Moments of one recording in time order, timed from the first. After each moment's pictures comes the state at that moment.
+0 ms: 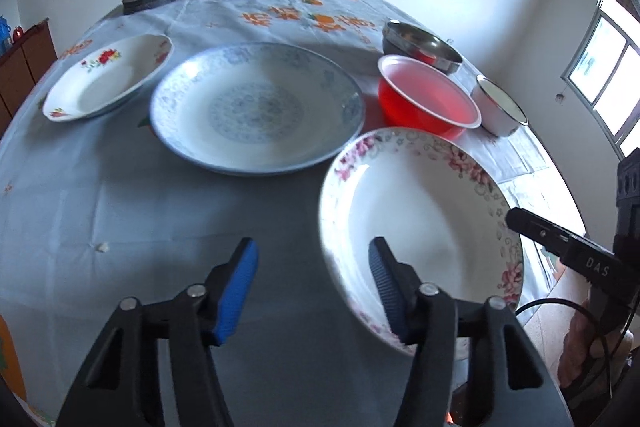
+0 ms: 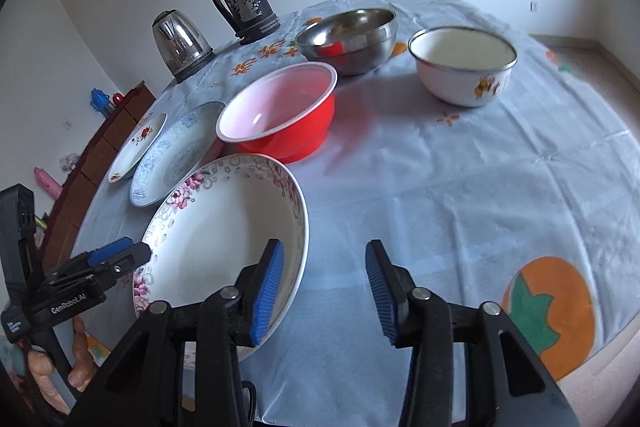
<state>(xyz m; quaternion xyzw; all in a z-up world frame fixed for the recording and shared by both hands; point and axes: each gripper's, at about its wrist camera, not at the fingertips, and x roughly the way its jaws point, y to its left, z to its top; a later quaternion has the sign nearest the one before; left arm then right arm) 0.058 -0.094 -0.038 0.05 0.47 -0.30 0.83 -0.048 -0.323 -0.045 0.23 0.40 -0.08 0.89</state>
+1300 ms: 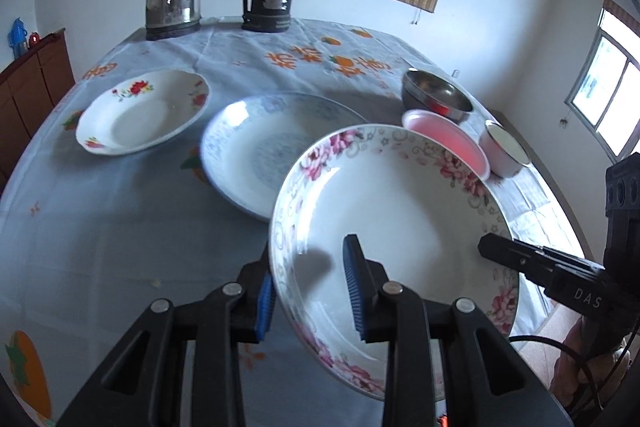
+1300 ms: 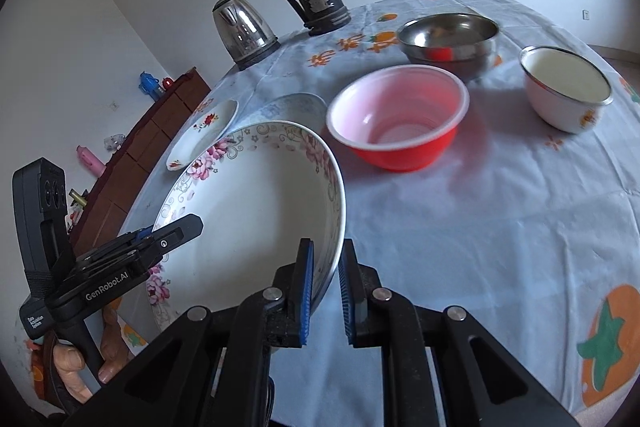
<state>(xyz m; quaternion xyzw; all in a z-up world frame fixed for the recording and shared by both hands) 0.079 -0.062 -0.009 0.03 0.42 -0.28 0.86 0.005 -0.263 -0.022 0.21 0.39 0.01 0.90</state>
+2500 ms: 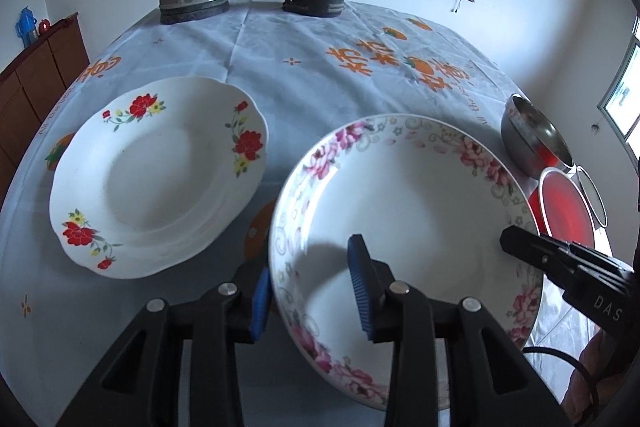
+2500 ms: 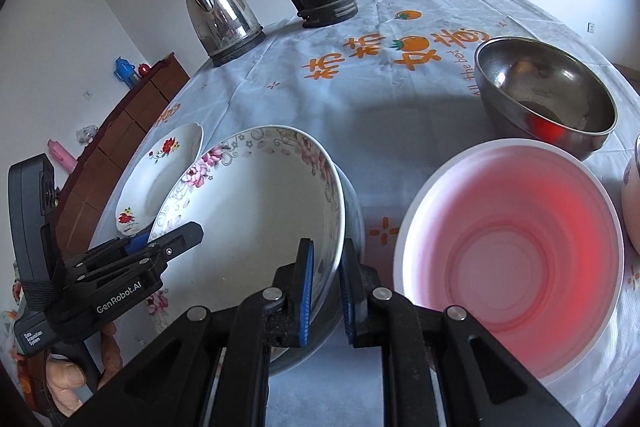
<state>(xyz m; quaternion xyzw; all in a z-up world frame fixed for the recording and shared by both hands) 0.218 -0.073 -0.044 0.04 0.46 -0.24 0.85 0.146 -0.257 -0.037 0.18 0.43 -0.03 0.88</state>
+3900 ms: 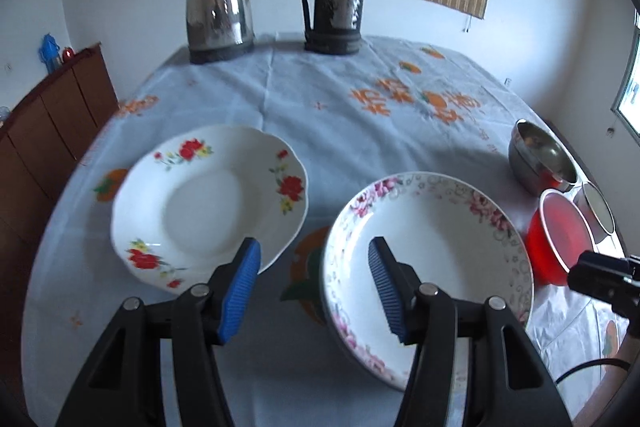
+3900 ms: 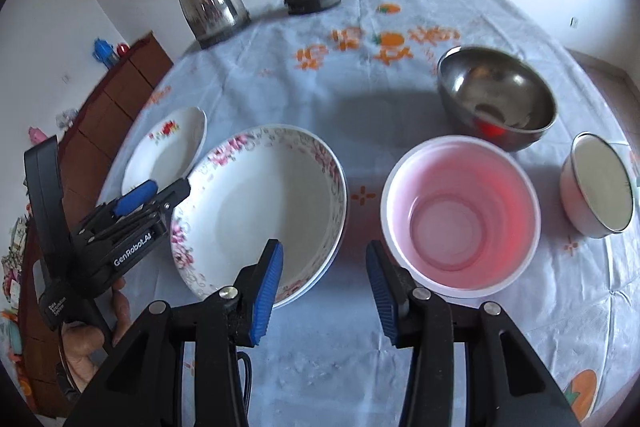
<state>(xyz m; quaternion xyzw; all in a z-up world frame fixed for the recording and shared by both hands) 0.200 -0.051 -0.006 0.06 0.40 -0.20 0.89 0.102 -0.244 0.017 0.16 0.45 -0.07 0.88</state>
